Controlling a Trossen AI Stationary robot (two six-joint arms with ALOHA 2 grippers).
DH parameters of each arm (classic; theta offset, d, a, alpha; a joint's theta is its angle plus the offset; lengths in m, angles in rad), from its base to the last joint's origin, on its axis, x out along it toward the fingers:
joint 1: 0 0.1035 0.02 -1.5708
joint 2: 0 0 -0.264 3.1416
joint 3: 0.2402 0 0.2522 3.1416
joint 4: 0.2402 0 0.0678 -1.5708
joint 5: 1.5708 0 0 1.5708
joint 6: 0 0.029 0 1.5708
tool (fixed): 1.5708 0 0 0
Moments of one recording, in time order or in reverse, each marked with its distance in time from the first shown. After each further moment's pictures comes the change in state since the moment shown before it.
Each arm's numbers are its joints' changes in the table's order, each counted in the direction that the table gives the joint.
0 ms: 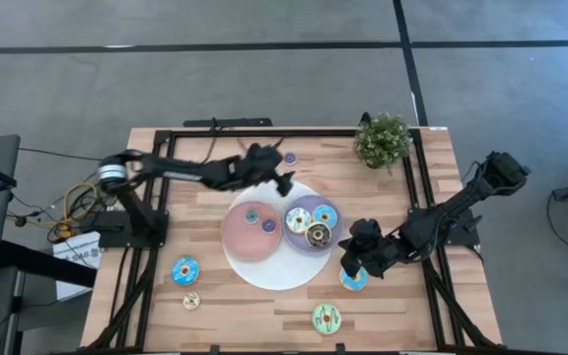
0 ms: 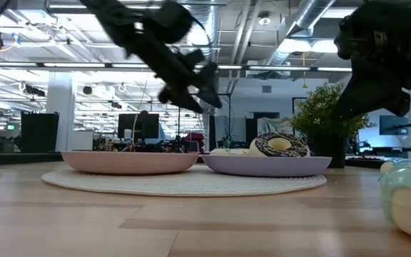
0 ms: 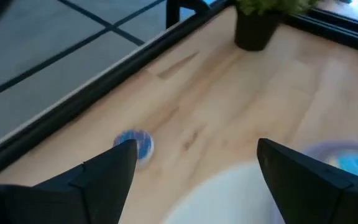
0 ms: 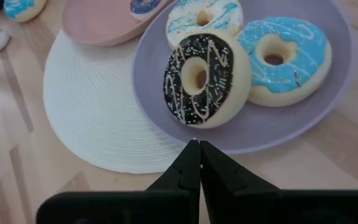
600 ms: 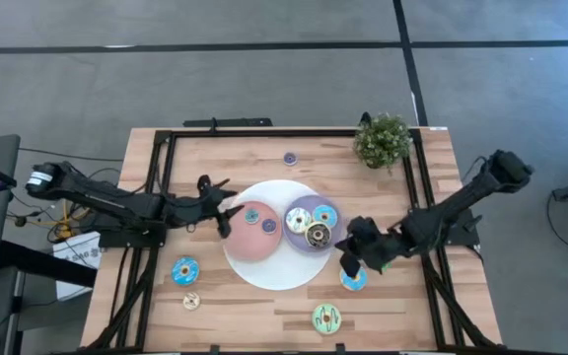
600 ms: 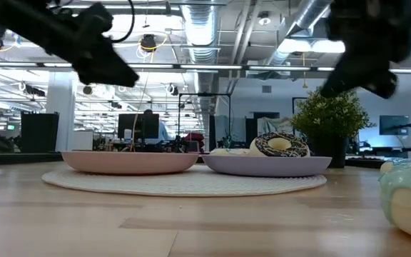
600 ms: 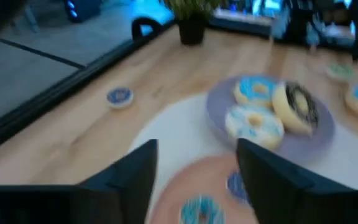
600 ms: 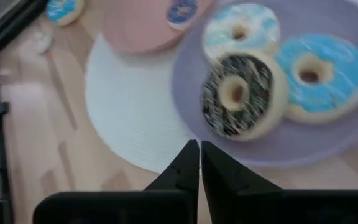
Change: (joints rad) left arm -0.410 -0.741 -0.626 -0.015 -0.248 -0.018; right arm -0.045 -0.053 0.062 0.024 -0.095 -0.075
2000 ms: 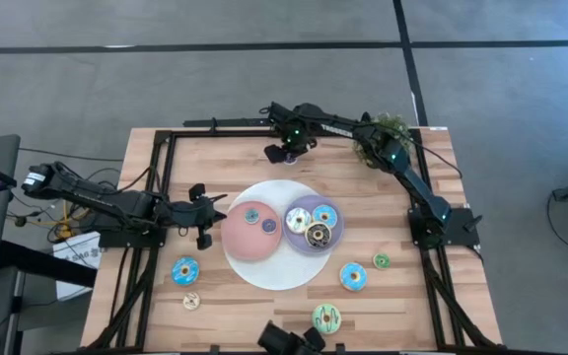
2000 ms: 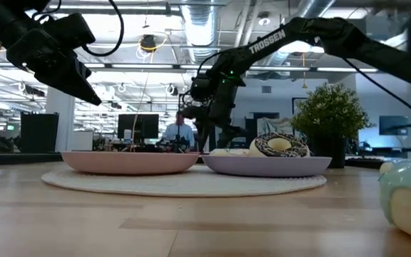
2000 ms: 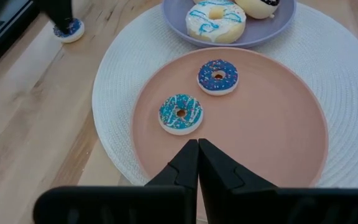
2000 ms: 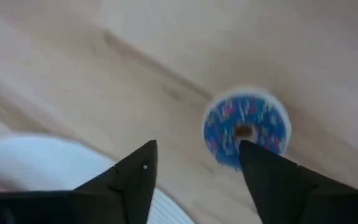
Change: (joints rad) left arm -0.039 -0.170 0.000 0.448 0.221 0.045; right arm -1.056 1.185 1.523 0.811 -0.725 -0.575
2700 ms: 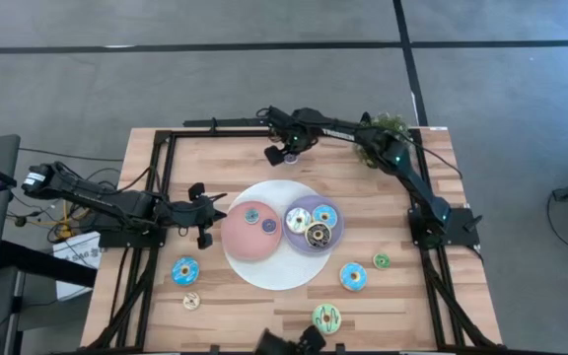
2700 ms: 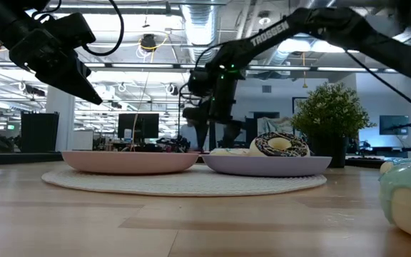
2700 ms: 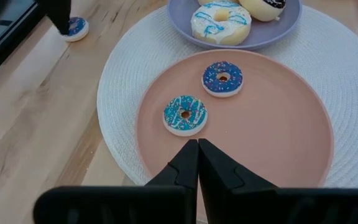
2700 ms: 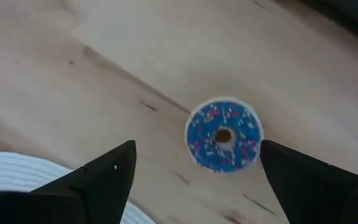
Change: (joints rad) left arm 0.000 0.000 0.000 -0.001 -0.018 -0.009; right arm 0.038 -0.054 -0.075 -0.073 0.201 0.004
